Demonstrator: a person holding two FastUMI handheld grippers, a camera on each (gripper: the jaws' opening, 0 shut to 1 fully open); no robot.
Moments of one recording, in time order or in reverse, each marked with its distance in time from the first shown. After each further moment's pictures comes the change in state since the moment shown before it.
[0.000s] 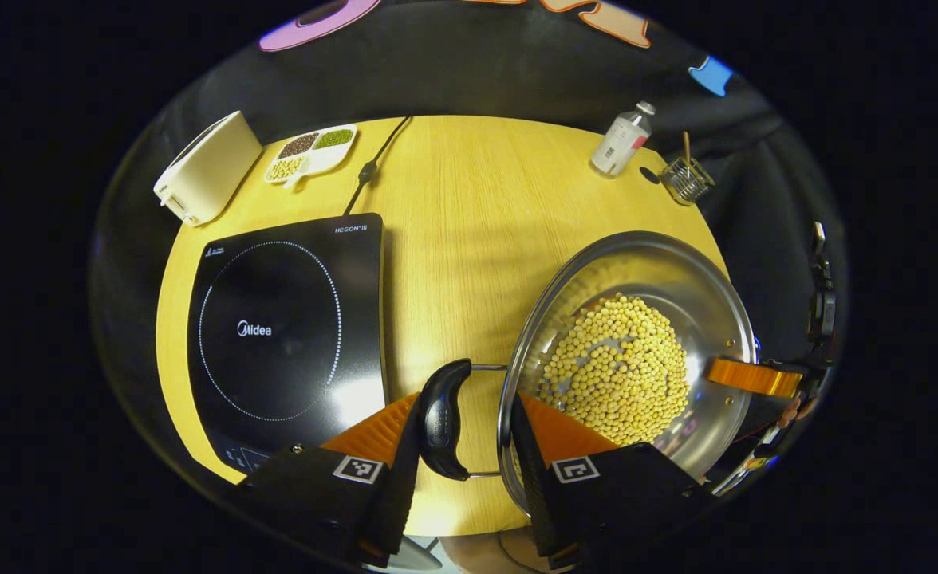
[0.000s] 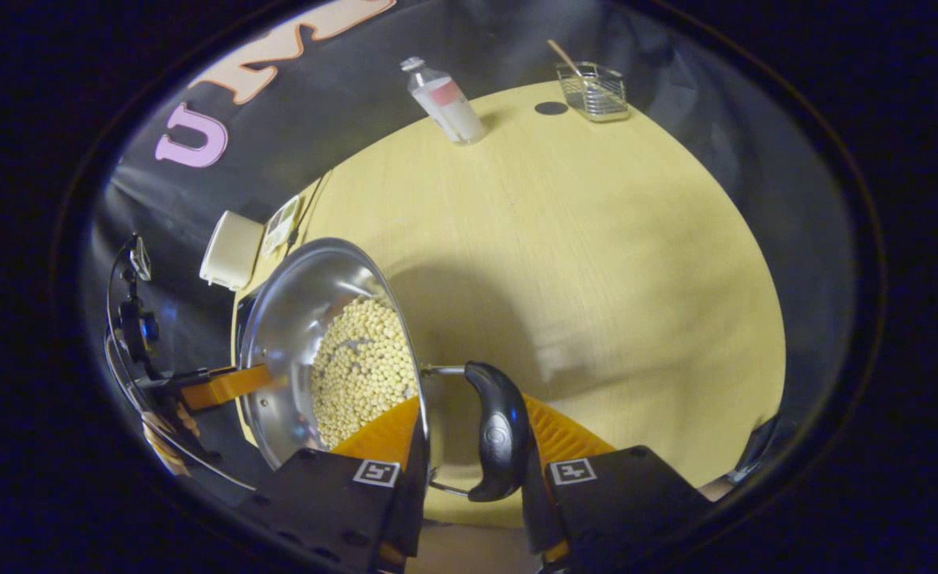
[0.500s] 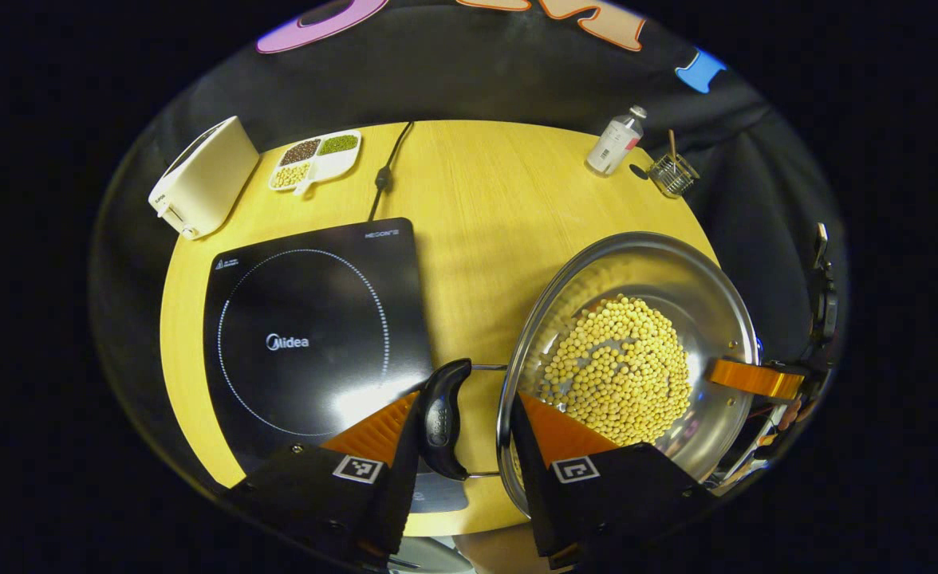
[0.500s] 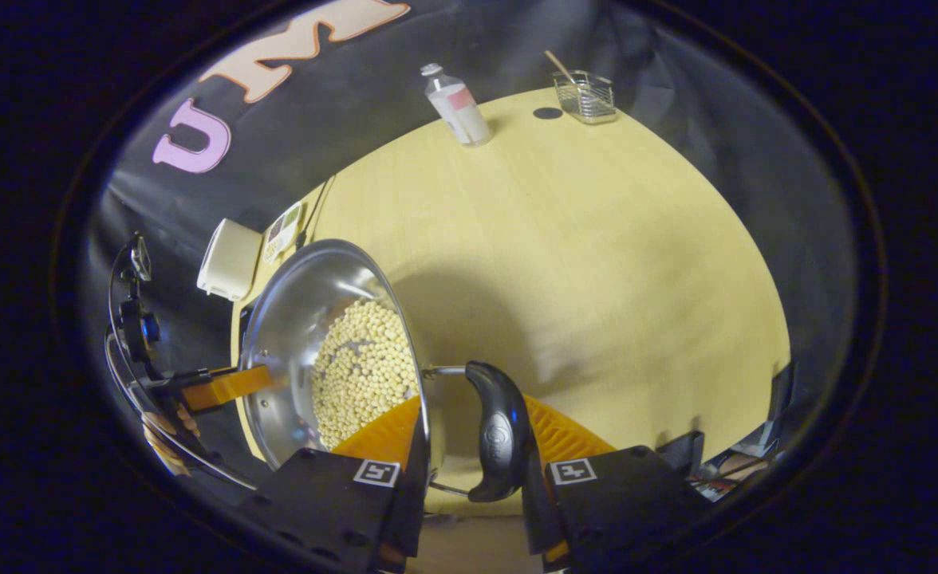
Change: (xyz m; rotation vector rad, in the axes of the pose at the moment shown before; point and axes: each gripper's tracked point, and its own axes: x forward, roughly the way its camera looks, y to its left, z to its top) left arm -0.006 0.024 0.010 0.062 -0.001 -0.042; right arm -0.011 0.059 -0.039 0.056 -0.056 -0.053
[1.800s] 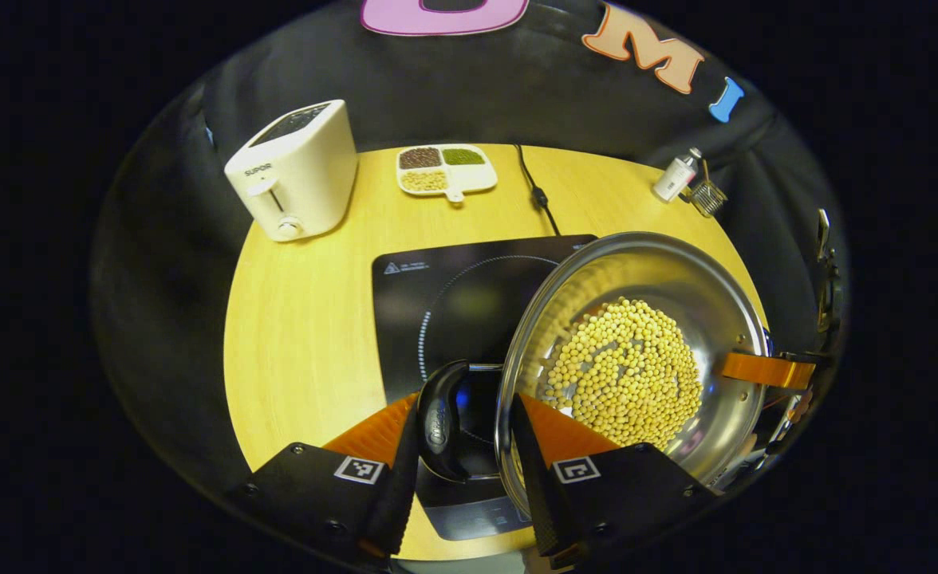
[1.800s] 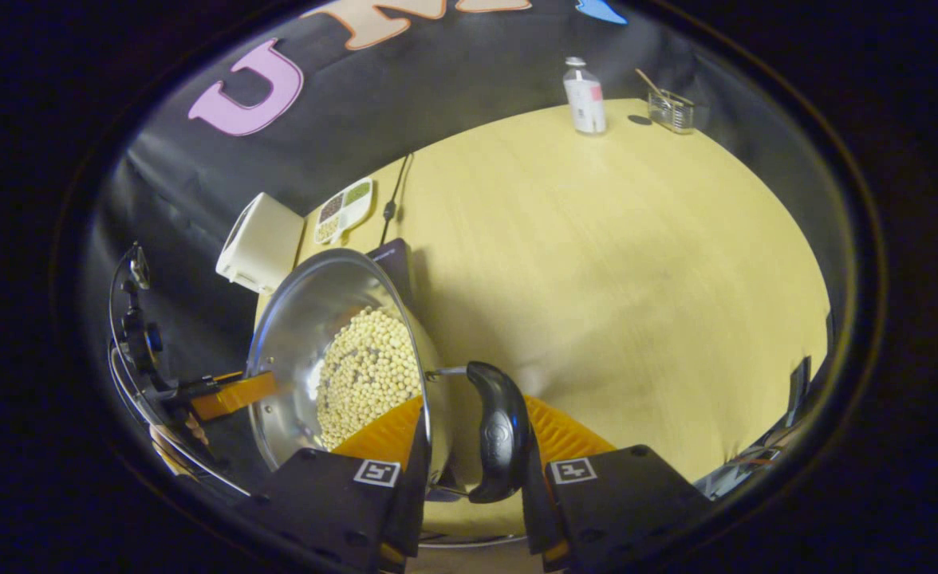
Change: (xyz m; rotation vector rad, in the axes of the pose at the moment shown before) left arm -0.030 0.236 -0.005 0.025 -0.131 0.031; right arm 0.065 0.222 -0.050 -0.014 -0.091 0.010
